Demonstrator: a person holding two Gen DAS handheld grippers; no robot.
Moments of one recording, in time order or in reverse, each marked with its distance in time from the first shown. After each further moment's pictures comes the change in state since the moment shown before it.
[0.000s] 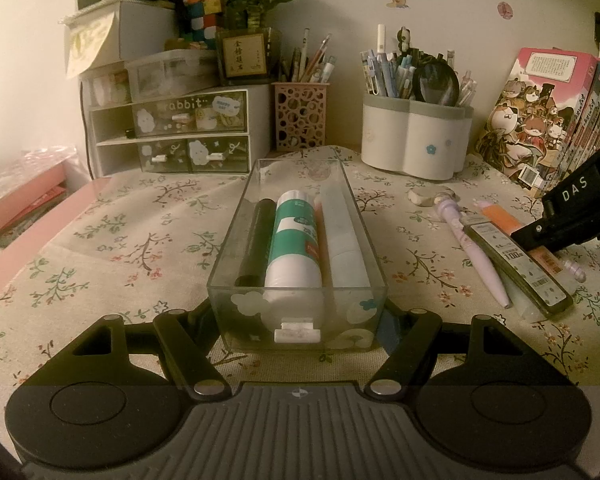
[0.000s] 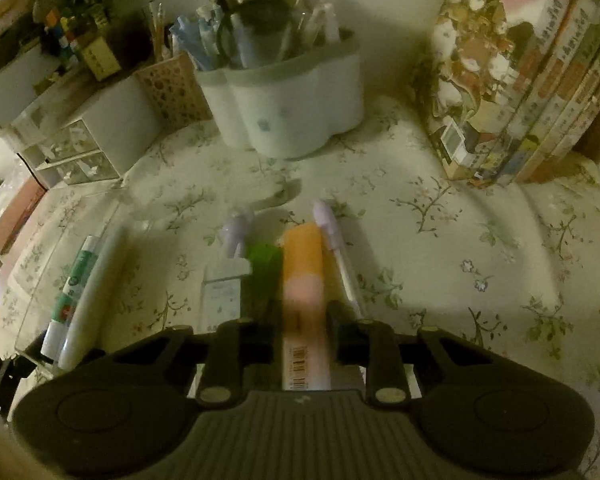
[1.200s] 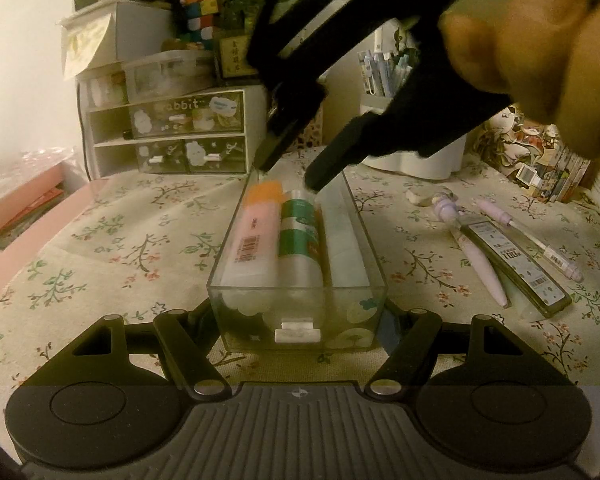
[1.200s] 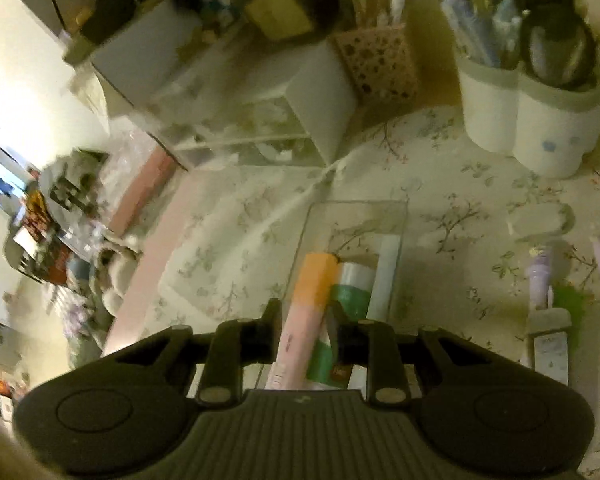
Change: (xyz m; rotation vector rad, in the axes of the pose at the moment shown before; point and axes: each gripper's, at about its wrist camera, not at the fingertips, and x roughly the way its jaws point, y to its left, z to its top) left arm 0.001 -0.002 0.001 0.006 0.000 -0.006; right arm 0.017 0.145 0.054 -0.006 0.147 0.335
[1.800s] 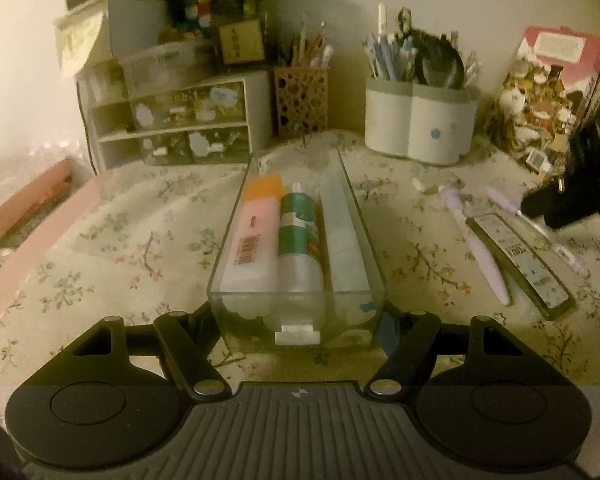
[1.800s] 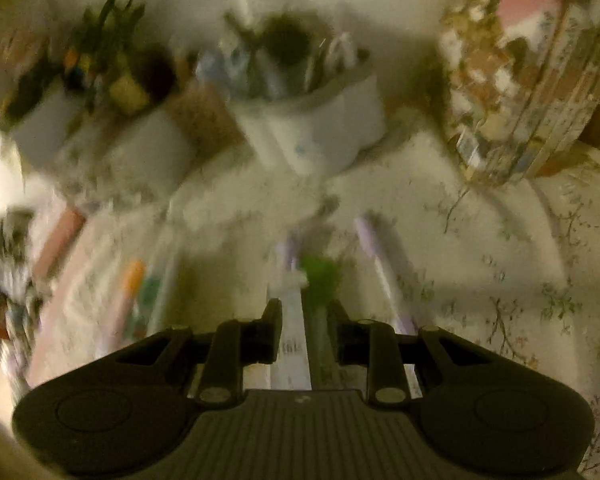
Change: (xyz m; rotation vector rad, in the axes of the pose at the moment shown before) left arm 0.002 -0.005 0.019 0.002 0.125 0.028; right arm -0.079 -0.105 -0.060 0.072 -0.139 -0.239
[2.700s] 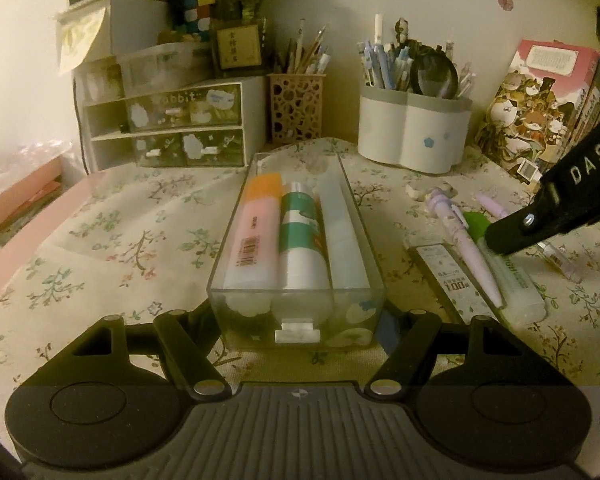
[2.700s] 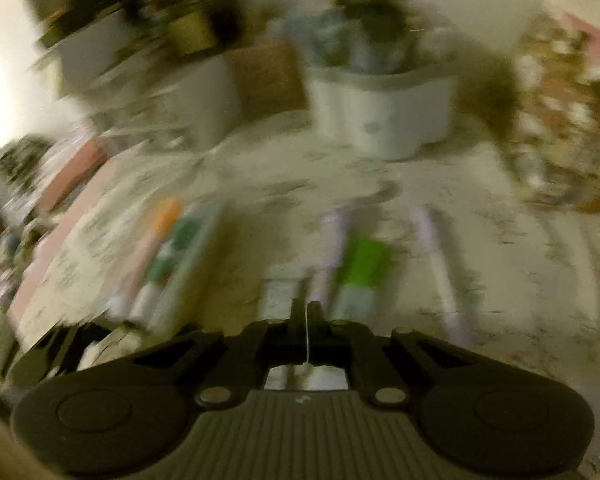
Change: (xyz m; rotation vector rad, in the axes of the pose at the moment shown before) left arm 0.001 0.004 -0.013 0.000 -0.082 -0.028; right arm 0.011 0.037 -0.010 -0.203 0.033 0.048
